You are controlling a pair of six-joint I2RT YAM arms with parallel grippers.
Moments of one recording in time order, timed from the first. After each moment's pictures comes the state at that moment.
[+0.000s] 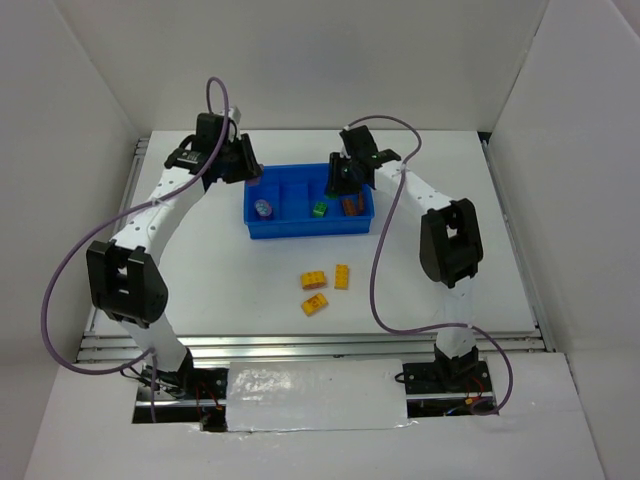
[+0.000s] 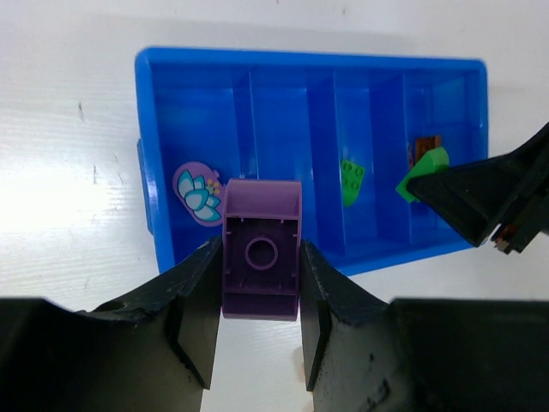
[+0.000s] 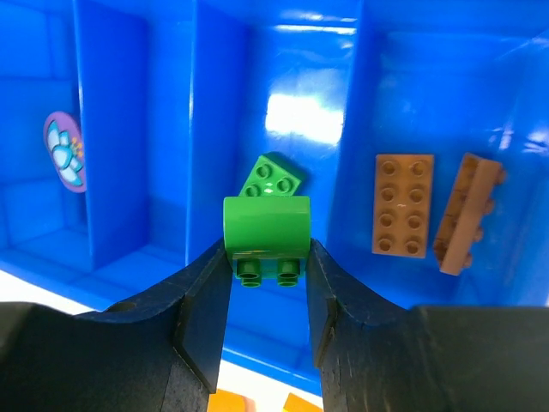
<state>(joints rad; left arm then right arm) -0.22 1.72 1.63 -0.58 0.09 -0.42 0.42 2.09 1.79 -0.53 -0.10 0.41</state>
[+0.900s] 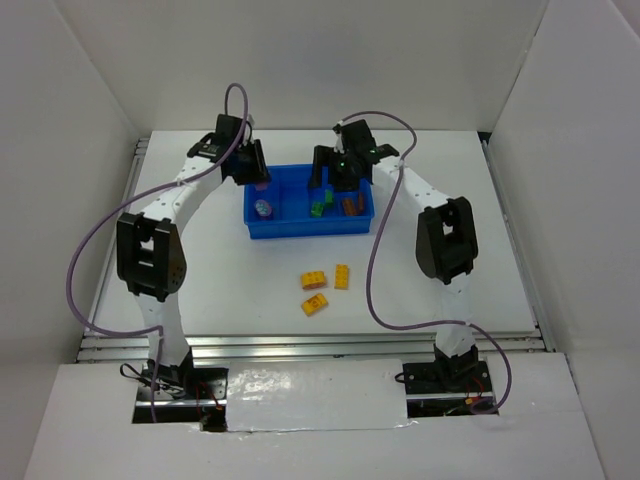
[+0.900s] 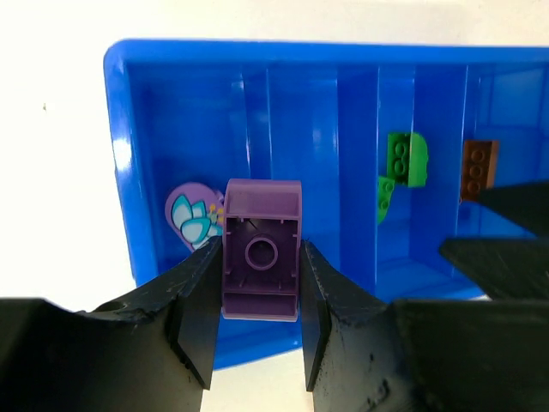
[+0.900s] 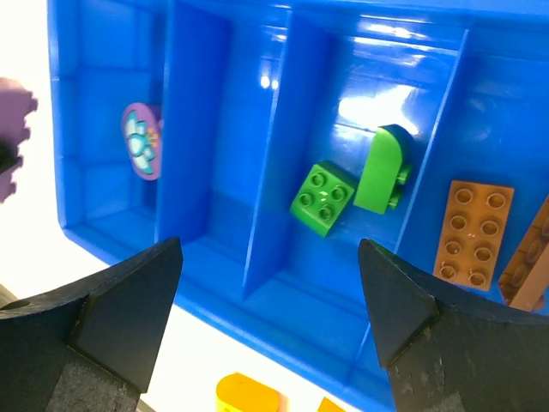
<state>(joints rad) -0.23 1.94 1.73 -0.60 0.10 -0.42 0.41 2.15 1.88 -0.54 -0.26 0.42</state>
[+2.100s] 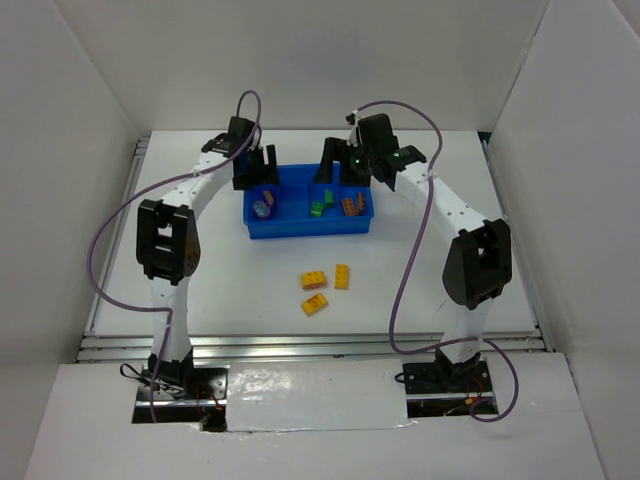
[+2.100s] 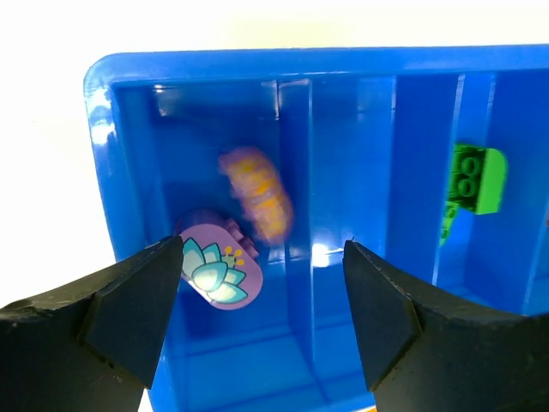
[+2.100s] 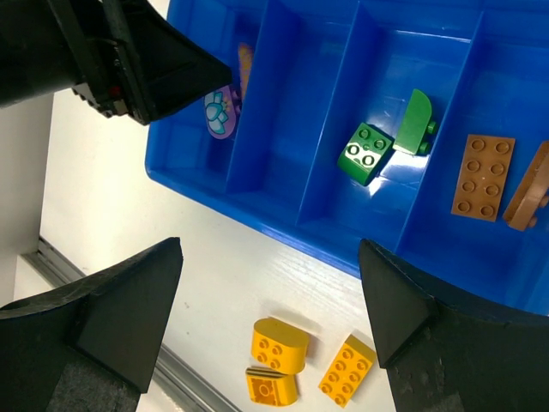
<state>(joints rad) -0.23 2.15 1.90 -0.68 0.07 -0.37 0.41 1.85 1.69 -0.52 -0.30 0.43</state>
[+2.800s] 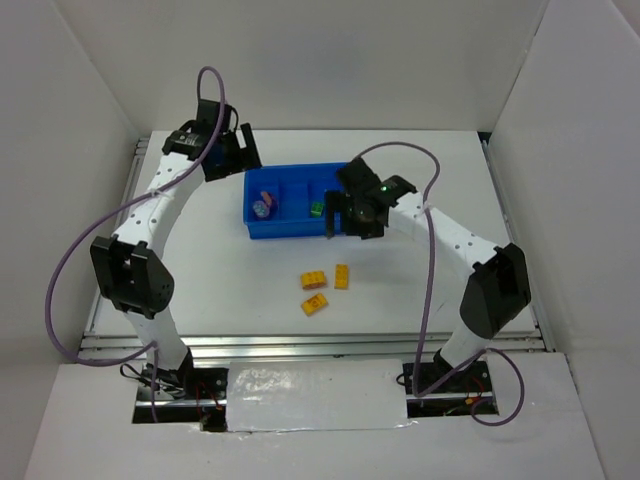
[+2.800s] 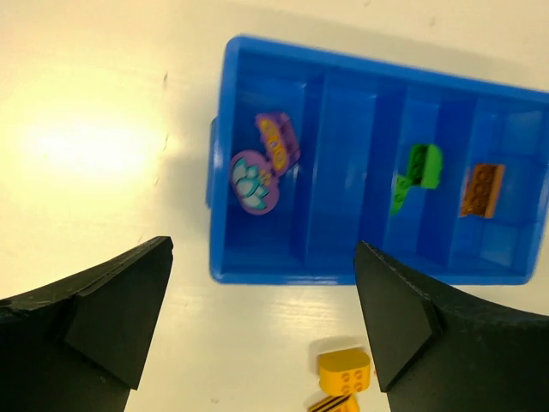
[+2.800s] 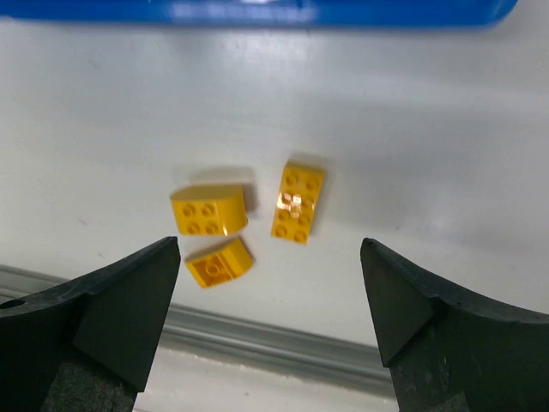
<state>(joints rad) -0.23 1.81 1.86 -0.83 -0.09 -0.47 0.58 1.66 1.49 -0.85 0.10 0.56</state>
